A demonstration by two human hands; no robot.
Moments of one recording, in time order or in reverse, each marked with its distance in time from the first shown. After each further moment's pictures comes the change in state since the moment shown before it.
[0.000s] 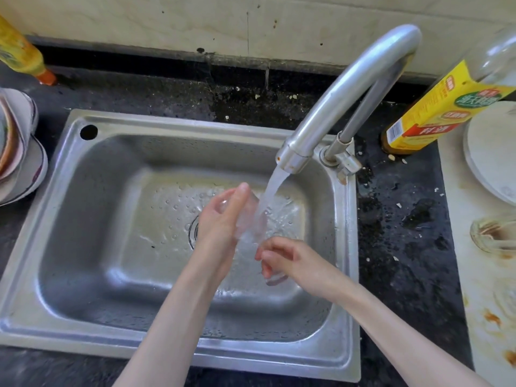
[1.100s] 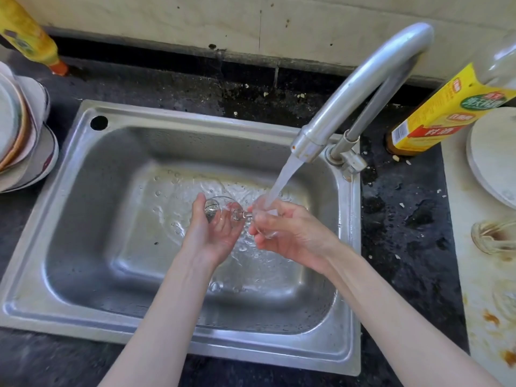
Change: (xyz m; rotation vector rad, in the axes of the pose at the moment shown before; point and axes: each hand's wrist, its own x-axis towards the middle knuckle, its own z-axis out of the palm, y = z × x) left_hand 0.017 -0.011 -0.030 -0.831 0.238 -0.515; right_hand 0.016 -0.038 0.003 0.609 -0.083 0.024
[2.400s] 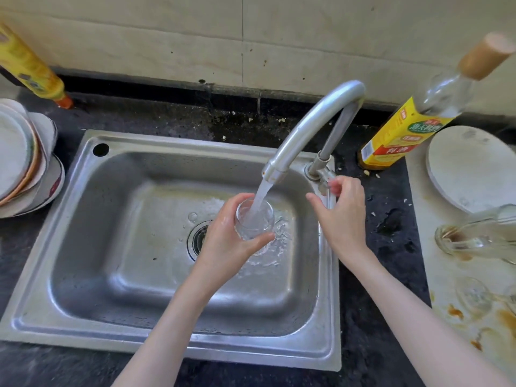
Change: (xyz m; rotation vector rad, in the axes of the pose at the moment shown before) left_hand -0.062 -0.026 0.022 1.539 -0.351 0.959; right_hand -0.028 -0.029 -0.061 -1.186 1.045 -0.648
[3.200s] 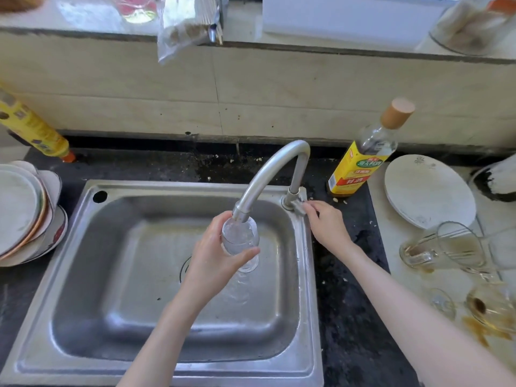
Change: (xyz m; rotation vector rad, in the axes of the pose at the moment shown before) left_hand 0.006 0.038 -0.009 0.084 0.008 -0.024; right_hand 0.045 0.019 -0.025 -0.062 -0.285 0.069
